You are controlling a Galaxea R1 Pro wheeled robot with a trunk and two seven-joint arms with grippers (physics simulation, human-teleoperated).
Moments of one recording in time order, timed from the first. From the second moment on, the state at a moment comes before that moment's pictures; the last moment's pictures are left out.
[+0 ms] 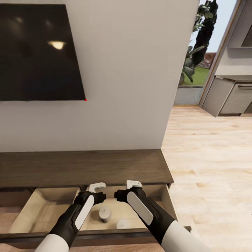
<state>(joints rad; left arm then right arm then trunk) -0.50 -0.06 -0.19 -0.95 0.45 0.68 0.37 -0.63 0.16 0.71 -0.94 -1.00 0.57 -0.66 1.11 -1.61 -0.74</state>
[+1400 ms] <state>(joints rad) -0.50 -0.06 -0.19 -0.95 0.45 0.69 0.37 -0.63 0.16 0.66 -0.94 -1.00 0.57 -0.66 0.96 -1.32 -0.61</state>
